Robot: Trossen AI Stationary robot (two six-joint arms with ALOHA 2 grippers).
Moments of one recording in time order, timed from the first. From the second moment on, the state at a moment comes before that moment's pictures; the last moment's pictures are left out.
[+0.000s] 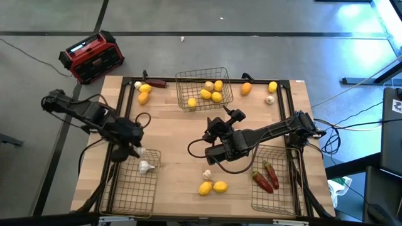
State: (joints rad) left arm -0.35 0.83 0.94 -1.05 0.20 -0.46; right arm 0.33 1.95 1.87 -1.34 1.24 0.88
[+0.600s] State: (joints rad) left arm -0.72 0.92 0.94 -1.04 -0.03 -0.81; right arm 0.33 1.95 1.87 -1.34 1.24 0.88
